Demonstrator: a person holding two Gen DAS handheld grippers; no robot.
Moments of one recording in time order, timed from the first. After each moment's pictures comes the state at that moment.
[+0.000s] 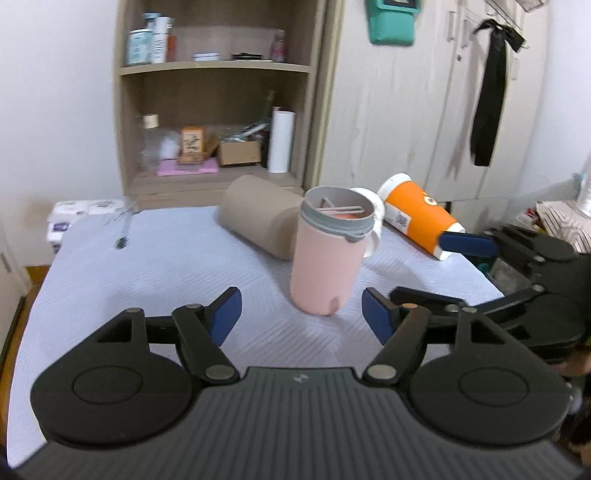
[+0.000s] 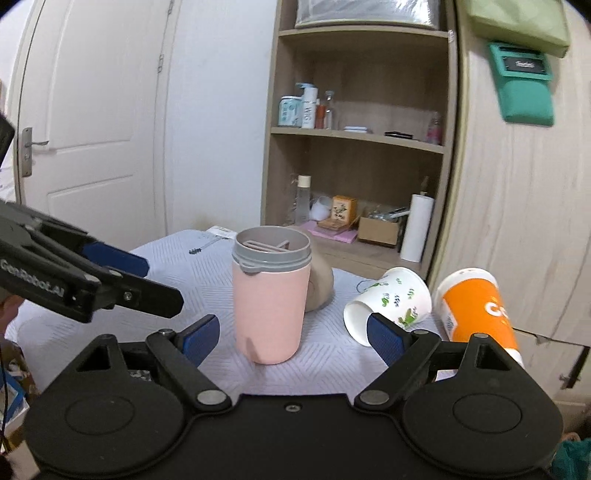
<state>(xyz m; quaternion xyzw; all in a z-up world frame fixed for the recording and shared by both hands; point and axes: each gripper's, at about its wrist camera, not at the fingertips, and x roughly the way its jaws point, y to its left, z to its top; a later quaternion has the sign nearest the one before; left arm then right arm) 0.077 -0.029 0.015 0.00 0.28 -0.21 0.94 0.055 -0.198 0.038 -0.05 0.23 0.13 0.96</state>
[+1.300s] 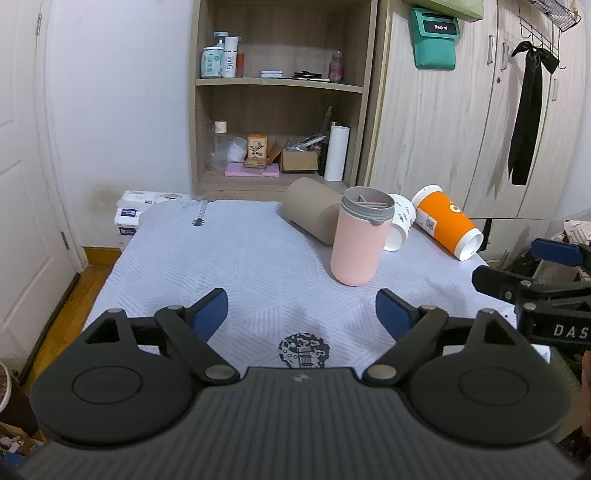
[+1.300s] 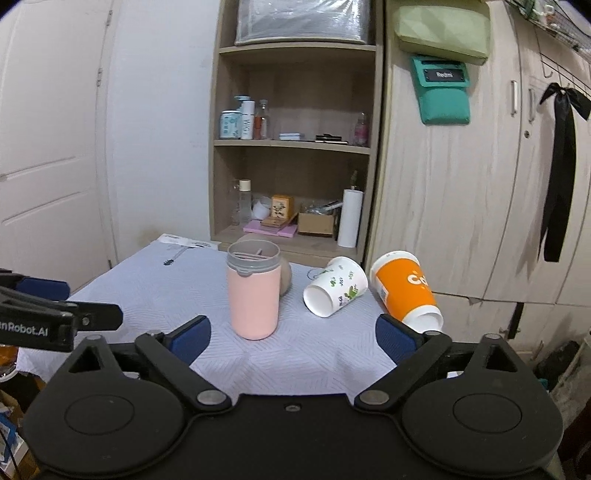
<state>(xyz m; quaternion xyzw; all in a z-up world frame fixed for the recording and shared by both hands) -0.007 -0.010 0.041 0.00 0.27 -0.11 0.96 -0.025 -0.180 0.088 -0.02 0.24 0.01 0.97</state>
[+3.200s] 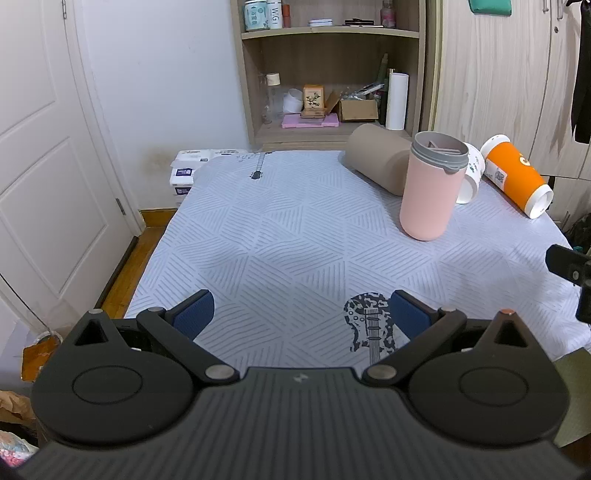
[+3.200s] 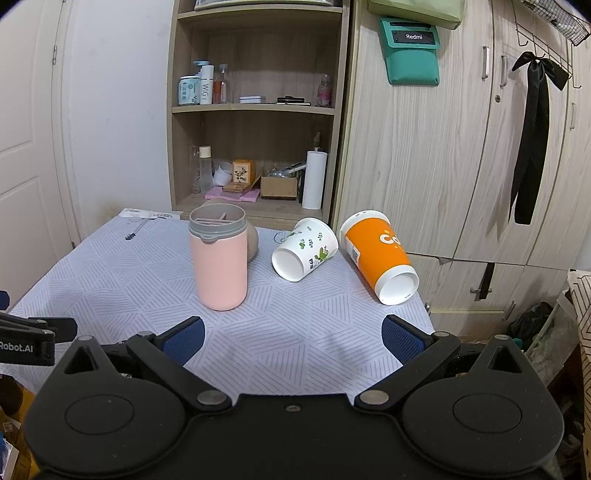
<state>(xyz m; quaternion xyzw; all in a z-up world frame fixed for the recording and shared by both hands) 0.014 -0.007 0.027 0.04 0.35 -0.01 0.94 -0.011 -0.178 0.076 -0.02 0.30 -0.06 0.95</state>
